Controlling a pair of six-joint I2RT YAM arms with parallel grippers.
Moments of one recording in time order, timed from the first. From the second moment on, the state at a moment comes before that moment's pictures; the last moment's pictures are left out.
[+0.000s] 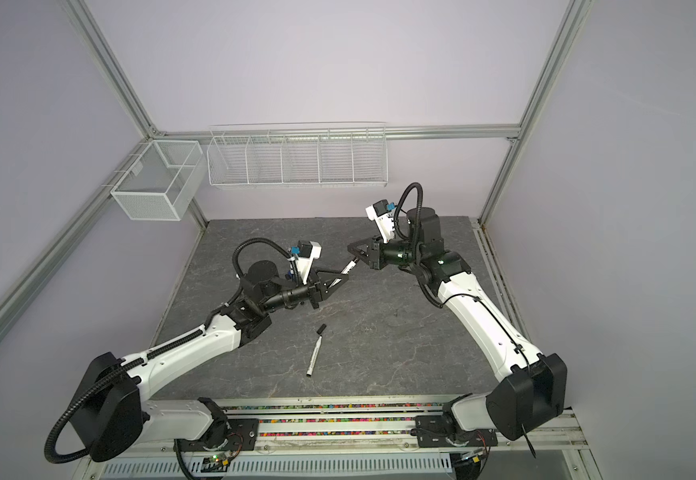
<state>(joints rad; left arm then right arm) -0.73 1.33 0.86 0.44 0.51 -0.36 0.42 1.40 1.34 -0.35 -0.78 0.28</state>
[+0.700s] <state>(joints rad) -0.74 1.40 0.89 0.40 0.46 -0.34 0.50 1.49 1.40 -0.34 -0.75 0.16</state>
